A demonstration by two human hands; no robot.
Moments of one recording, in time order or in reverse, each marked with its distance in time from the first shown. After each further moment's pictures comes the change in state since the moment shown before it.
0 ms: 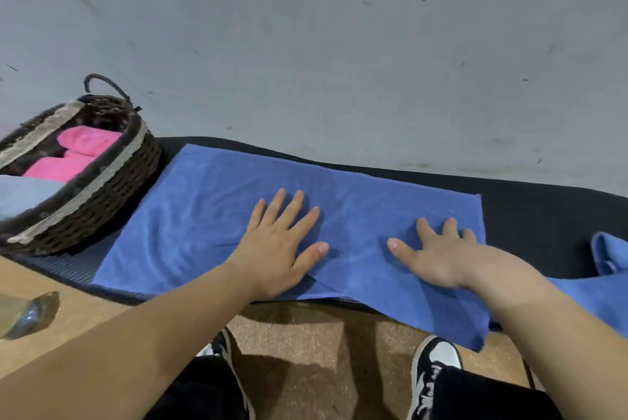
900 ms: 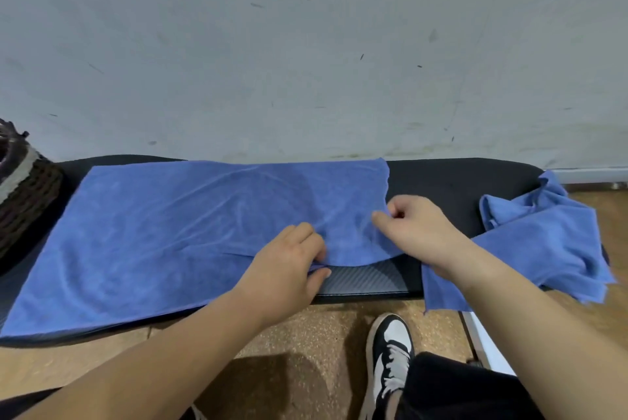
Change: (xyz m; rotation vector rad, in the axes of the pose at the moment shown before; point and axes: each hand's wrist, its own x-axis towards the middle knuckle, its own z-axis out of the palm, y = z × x) left_hand 0.028 0.138 0.015 -0.297 0.216 0.337; right_hand -0.011 0.102 -0.008 0.780 0.384 -0.268
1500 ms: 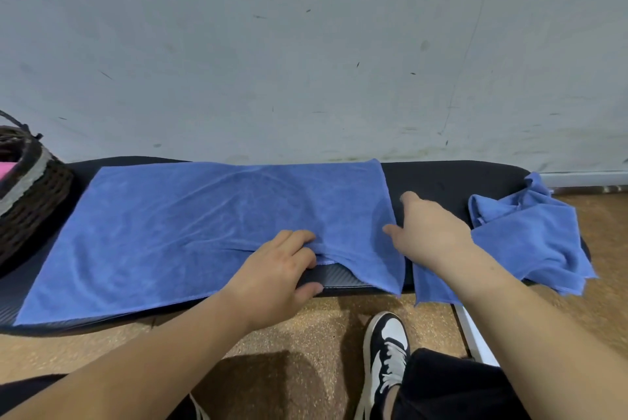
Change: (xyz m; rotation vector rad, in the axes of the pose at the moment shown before) left_hand -0.023 0.000 -0.011 0.114 -0.103 0.073; right_hand -0.014 -0.002 -0.014 -0.641 0.024 0.081
